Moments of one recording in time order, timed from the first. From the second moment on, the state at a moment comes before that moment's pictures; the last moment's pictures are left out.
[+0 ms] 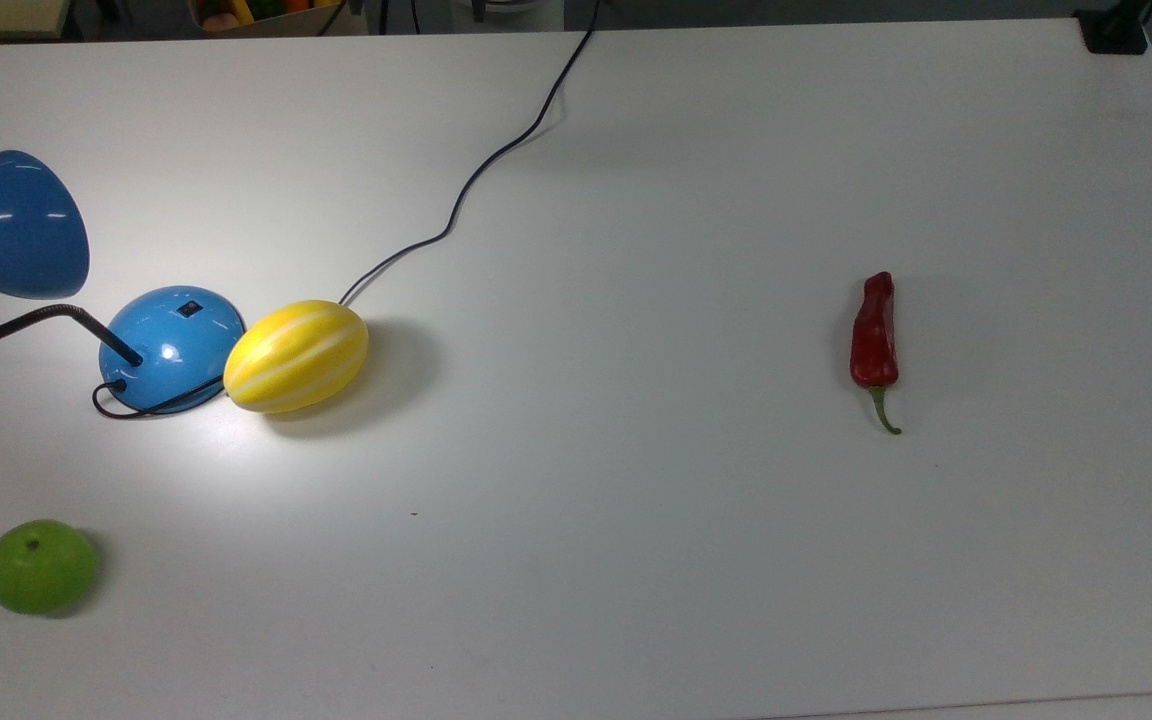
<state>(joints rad) 0.04 0.01 -0.01 -1.58 -0.01 1.58 0.02</state>
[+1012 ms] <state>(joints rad) 0.03 0.01 -0.01 -1.58 -0.07 1.58 0.02</state>
